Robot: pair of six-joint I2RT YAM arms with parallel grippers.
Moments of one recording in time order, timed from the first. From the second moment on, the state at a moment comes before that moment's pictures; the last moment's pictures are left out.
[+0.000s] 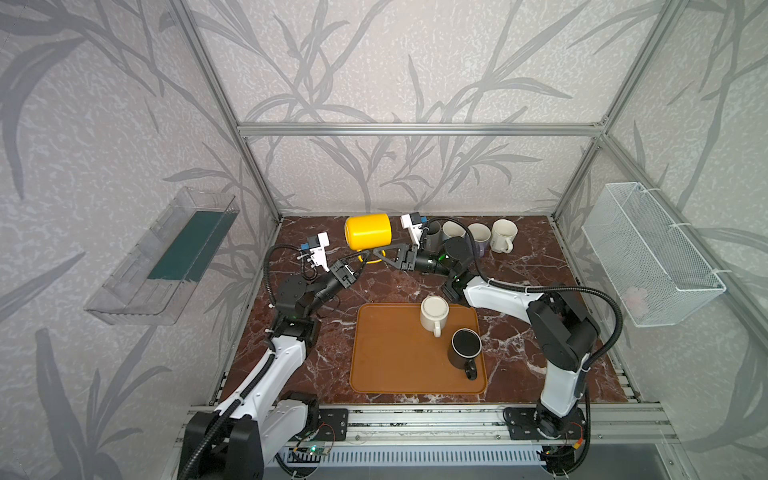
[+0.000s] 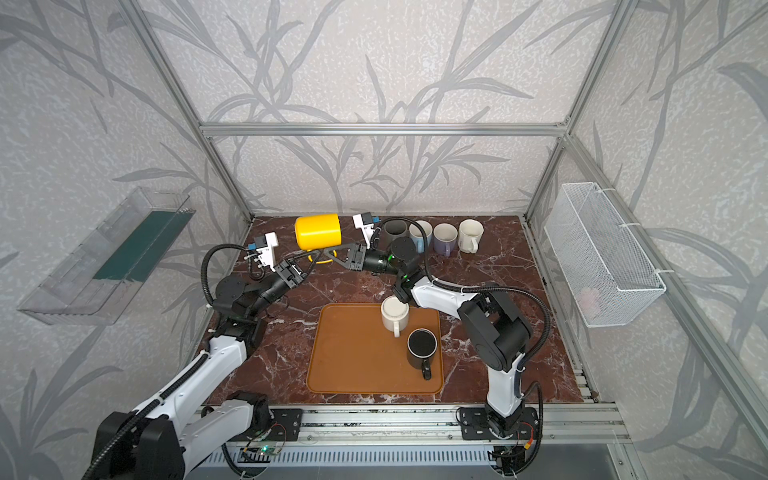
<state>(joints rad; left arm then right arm) -0.13 1.01 0.52 0.74 0.69 -1.09 0.71 1.88 1.22 0.99 -0.74 1.19</state>
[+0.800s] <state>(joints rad) -0.13 0.90 0.57 0.37 0.64 -0.92 0.71 1.84 1.18 0.82 -0.71 1.04</state>
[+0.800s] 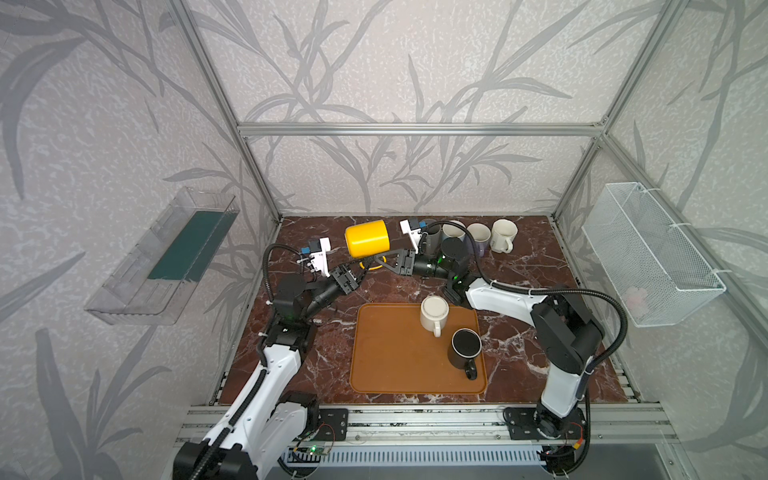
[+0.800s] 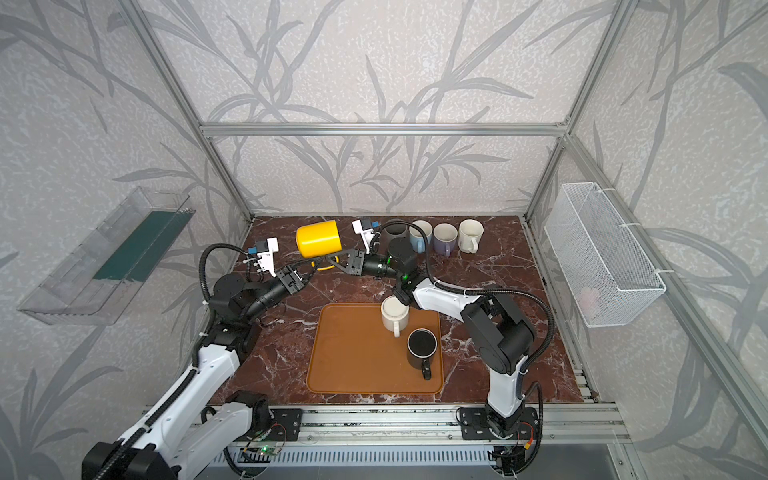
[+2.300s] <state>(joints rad) -0.55 1.17 1.02 -0.57 -0.25 -0.46 0.71 1.68 1.39 -0.13 -0.26 0.48</state>
